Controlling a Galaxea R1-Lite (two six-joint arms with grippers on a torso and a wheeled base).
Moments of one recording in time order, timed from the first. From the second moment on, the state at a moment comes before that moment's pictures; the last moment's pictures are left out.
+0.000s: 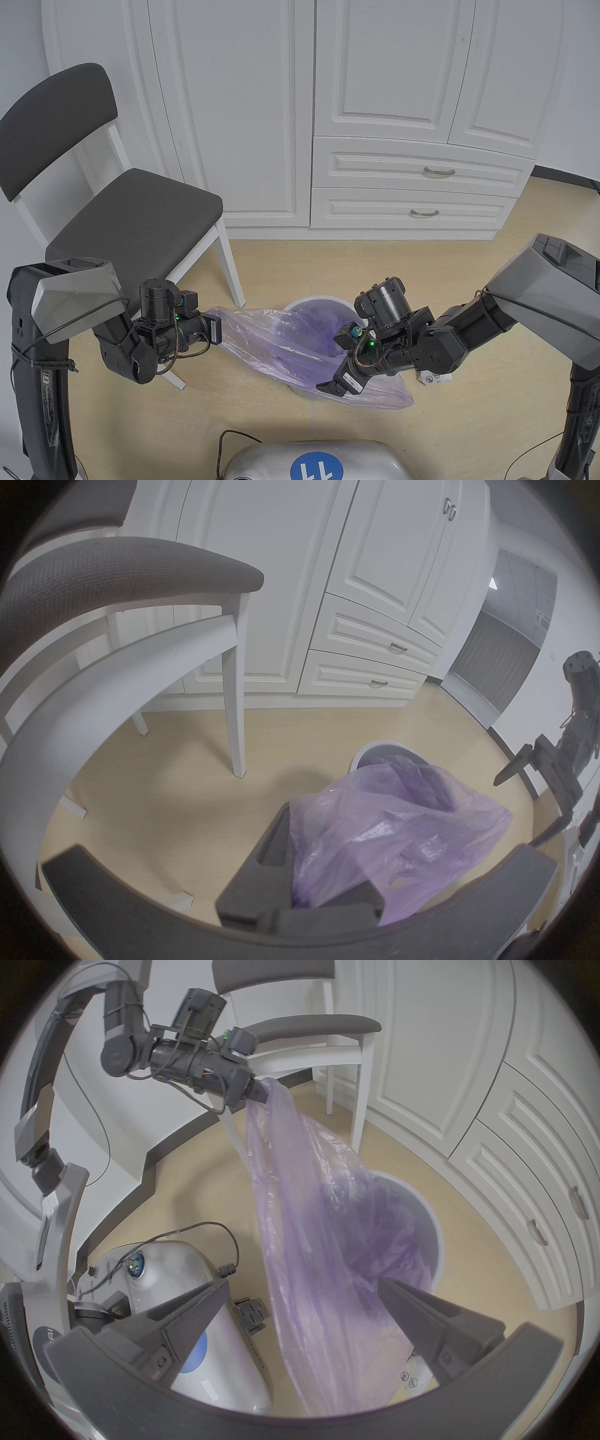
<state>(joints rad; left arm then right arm) -0.22 2.36 -0.81 -1.13 -0.22 -0.04 0.65 2.21 -1.10 -0.28 0.10 -0.37</state>
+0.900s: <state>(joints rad) -0.21 2.34 -0.82 -1.14 -0.22 -0.05 0.60 2.31 -1.22 -0.28 0.25 -0.22</state>
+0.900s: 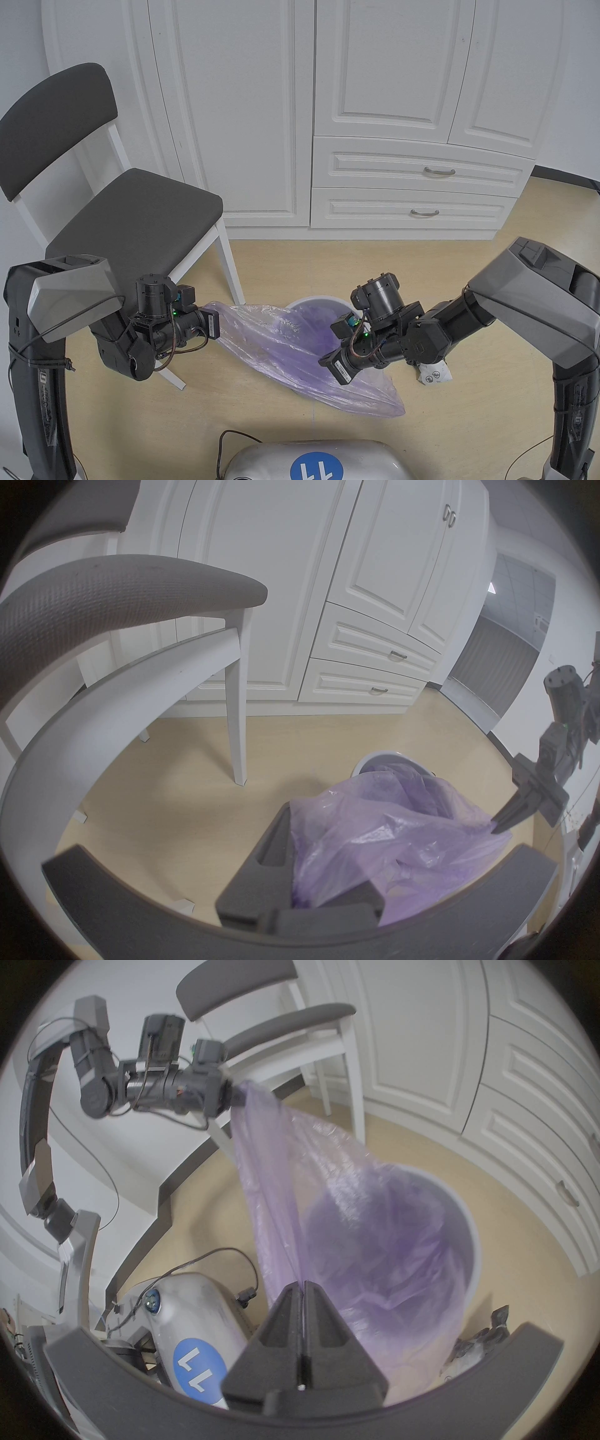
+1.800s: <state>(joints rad) -0.31 2.39 -1.18 -0.71 -0.11 -0.18 0.43 2.48 -1.49 -0.46 0.15 -0.14</state>
